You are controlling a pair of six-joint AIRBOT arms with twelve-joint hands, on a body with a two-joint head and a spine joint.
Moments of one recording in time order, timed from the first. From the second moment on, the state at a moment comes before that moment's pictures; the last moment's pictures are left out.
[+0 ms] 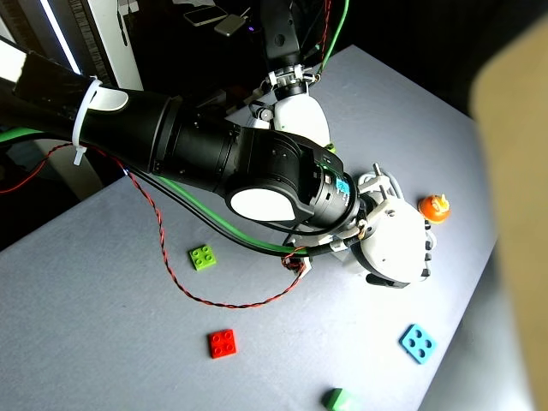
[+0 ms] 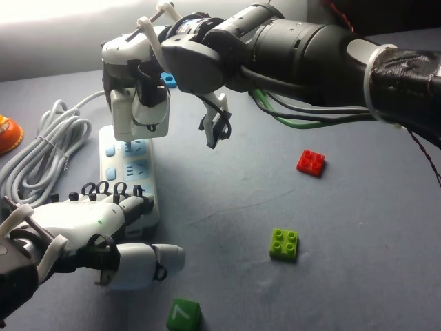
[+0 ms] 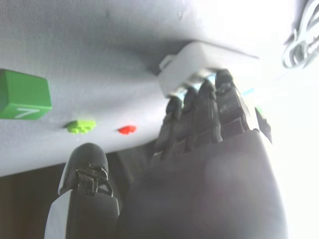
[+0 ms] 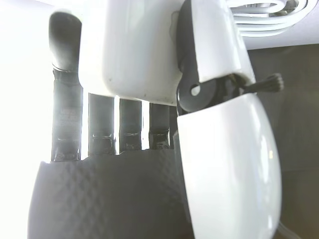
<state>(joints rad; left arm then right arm) 0.64 -0.88 0.69 -1.42 -0.63 1.97 -0.10 -2.00 2.01 0.09 -0.16 -0.89</state>
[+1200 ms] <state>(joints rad) 0.64 -0.88 0.69 -1.42 -0.63 1.97 -0.10 -2.00 2.01 0.08 -0.20 -0.89</state>
